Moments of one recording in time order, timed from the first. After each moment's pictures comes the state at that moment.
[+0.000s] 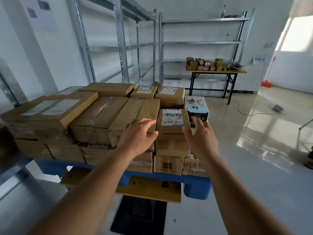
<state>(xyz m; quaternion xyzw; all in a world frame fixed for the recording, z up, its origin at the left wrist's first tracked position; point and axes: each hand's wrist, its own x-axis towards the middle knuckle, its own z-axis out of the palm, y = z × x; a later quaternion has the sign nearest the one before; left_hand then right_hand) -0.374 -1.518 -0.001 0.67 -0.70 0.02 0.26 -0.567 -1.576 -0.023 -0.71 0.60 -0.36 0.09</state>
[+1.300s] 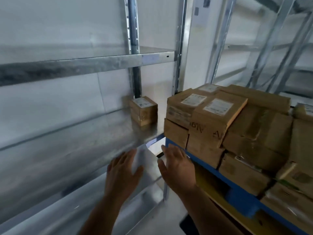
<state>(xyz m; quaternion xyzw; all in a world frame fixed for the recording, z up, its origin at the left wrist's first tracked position) -0.063 -1.220 -0.093 0.90 -0.30 0.09 0.30 -0.154 -1.369 -0.084 -0.93 0.17 -0.29 0.12</state>
